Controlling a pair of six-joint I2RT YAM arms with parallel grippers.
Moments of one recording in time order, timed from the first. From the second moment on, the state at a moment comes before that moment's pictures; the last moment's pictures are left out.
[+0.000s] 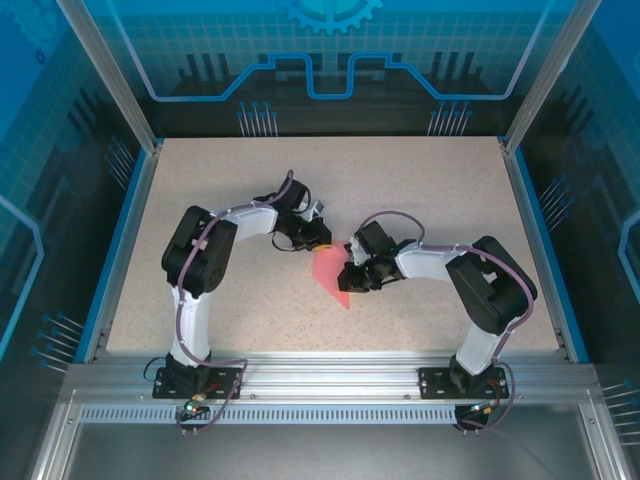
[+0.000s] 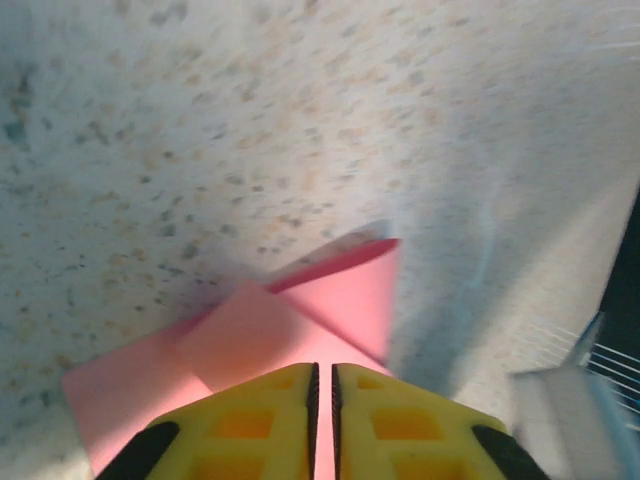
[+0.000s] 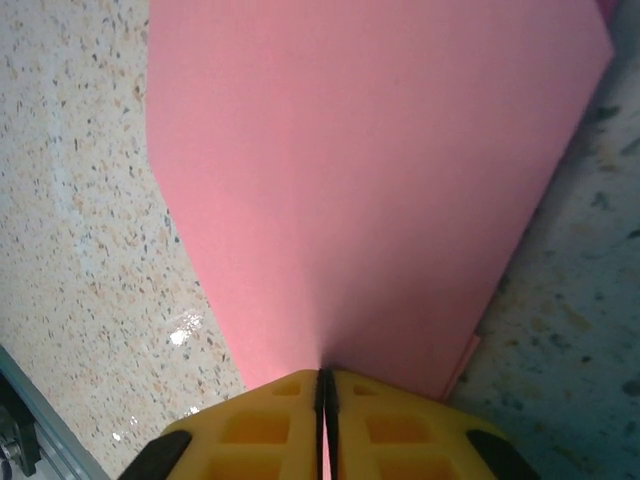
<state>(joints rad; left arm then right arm) -0.40 2.05 1.33 -0.37 0.66 -0.61 0.61 1.74 0.84 -0.25 -0.47 0.57</state>
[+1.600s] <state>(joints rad) -0.44 2.02 1.22 -0.20 0.73 -0.71 0.41 1.27 0.63 -0.16 -0.53 0.60</state>
